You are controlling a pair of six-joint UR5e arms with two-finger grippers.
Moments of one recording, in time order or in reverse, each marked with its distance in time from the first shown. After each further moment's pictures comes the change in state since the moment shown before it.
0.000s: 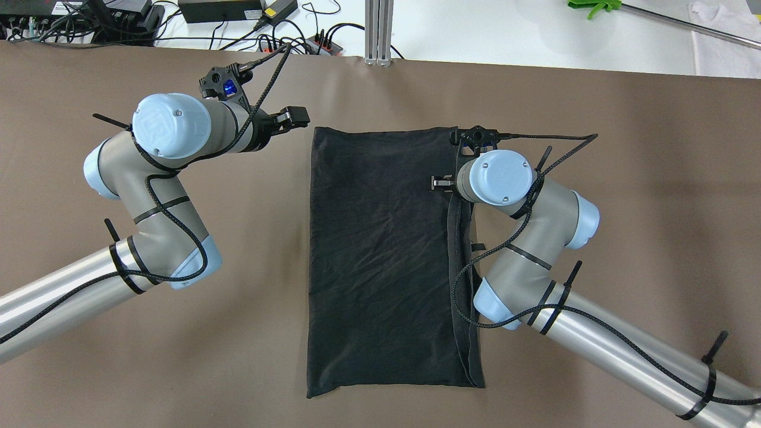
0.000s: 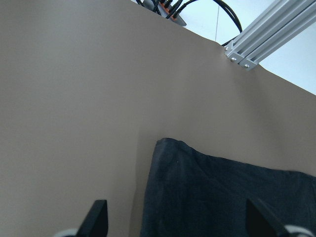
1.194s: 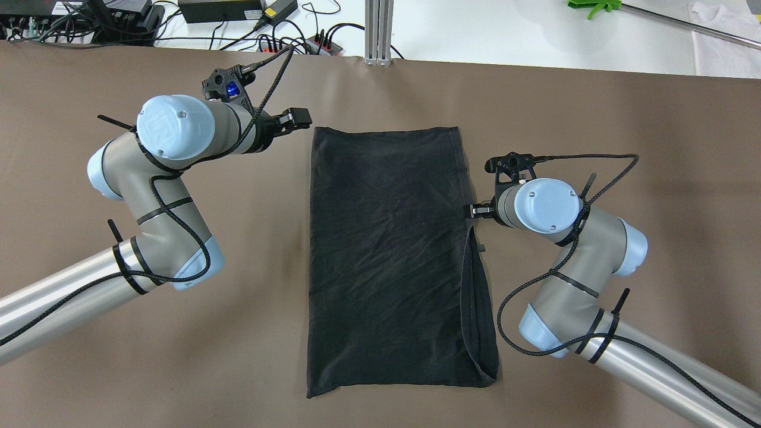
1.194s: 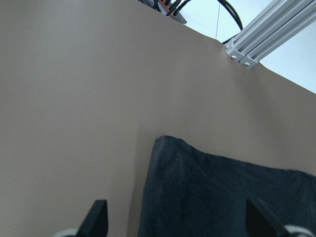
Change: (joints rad) left arm 0.005 -0.006 0.009 0.000 0.002 -0.007; right arm 0.000 -0.174 0.119 0.001 0.008 -0.109
